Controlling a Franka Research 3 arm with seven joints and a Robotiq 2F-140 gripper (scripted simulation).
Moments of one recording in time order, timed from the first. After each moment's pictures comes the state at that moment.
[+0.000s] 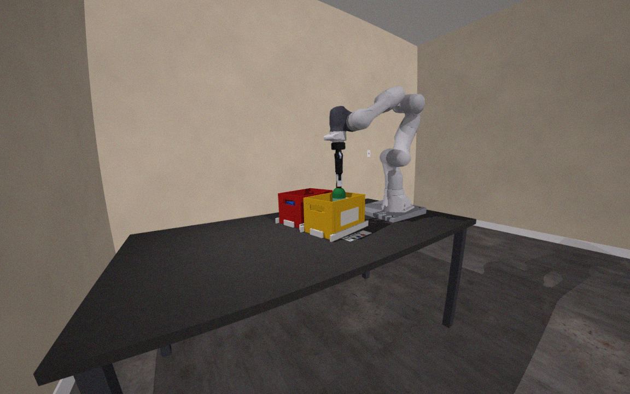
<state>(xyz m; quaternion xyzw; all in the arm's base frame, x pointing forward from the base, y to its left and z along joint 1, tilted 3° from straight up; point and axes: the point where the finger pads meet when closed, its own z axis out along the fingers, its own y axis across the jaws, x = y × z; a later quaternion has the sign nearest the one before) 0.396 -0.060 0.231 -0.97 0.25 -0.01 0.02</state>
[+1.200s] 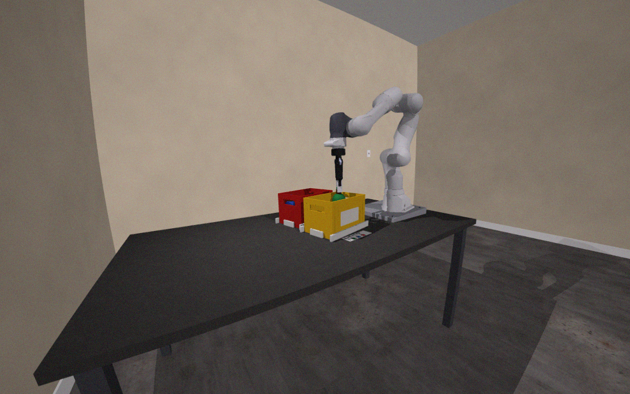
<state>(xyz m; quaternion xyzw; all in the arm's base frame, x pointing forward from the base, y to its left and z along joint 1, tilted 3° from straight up) 0.397 -0.059 0.199 -0.97 0.25 -0.01 0.02</state>
